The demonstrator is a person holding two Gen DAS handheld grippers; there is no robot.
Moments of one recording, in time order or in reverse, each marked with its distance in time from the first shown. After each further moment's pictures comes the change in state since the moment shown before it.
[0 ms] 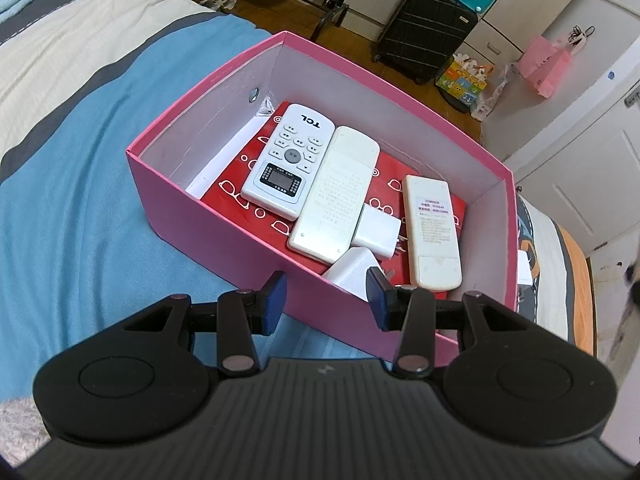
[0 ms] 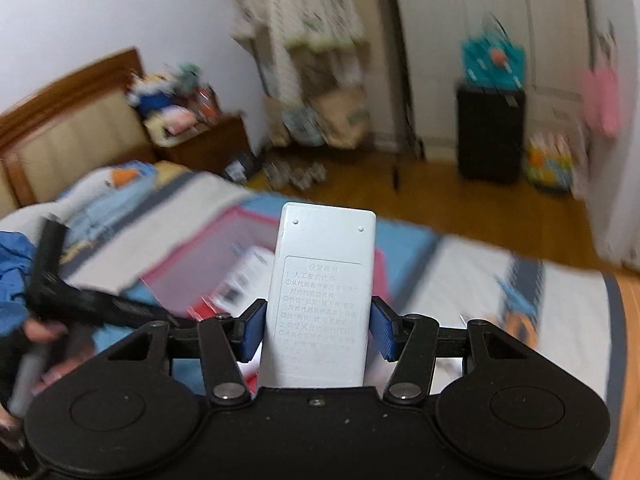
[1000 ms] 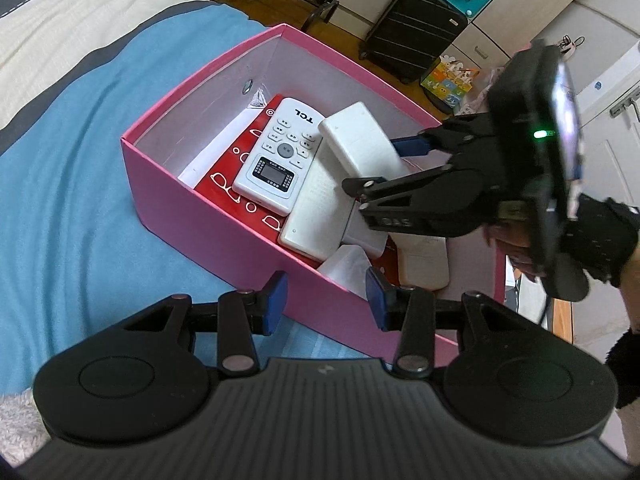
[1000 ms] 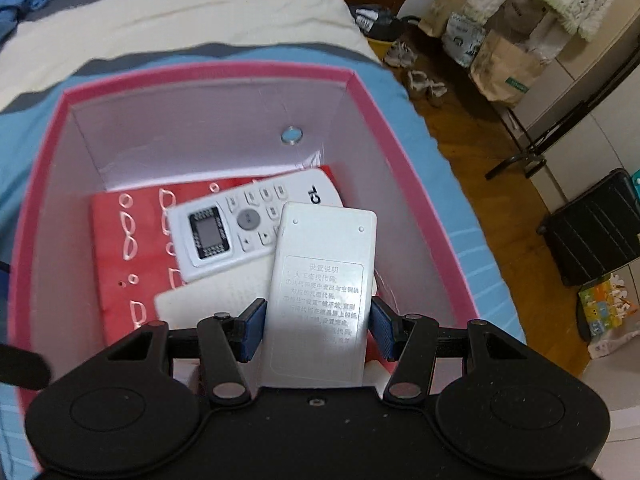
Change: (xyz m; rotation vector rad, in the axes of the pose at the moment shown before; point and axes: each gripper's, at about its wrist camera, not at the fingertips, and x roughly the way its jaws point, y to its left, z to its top) left arm 0.005 0.015 0.000 -0.032 0.015 -0.079; right arm 0.265 0.074 0.035 -0.744 0.497 0.019
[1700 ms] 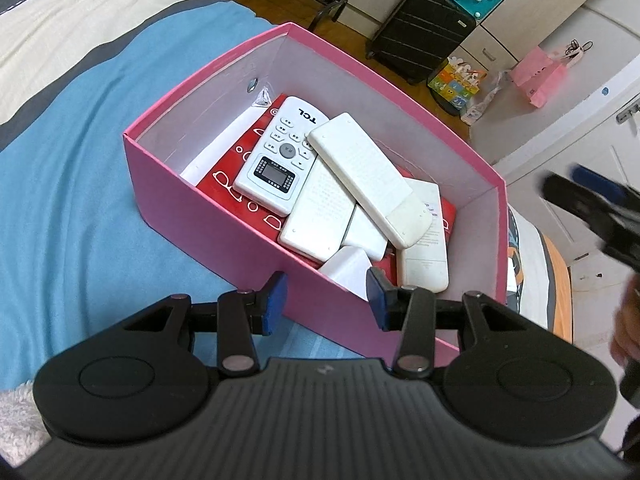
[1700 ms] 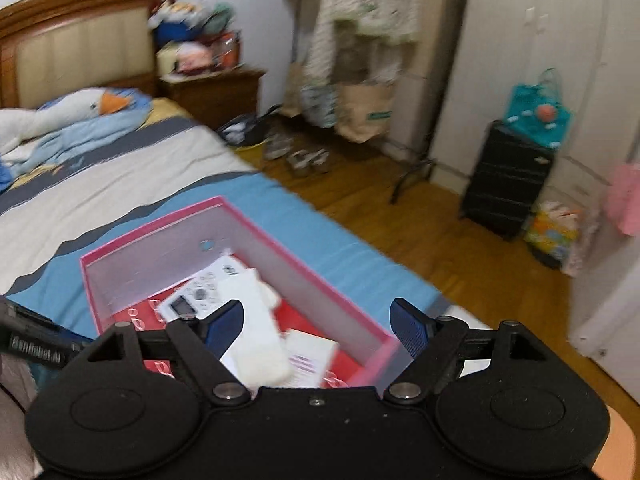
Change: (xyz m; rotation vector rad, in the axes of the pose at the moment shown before) left arm 0.002 -0.003 0.002 -0.025 0.005 0.017; right arm -0.163 -0.027 -0.101 0.486 -0.338 -0.159
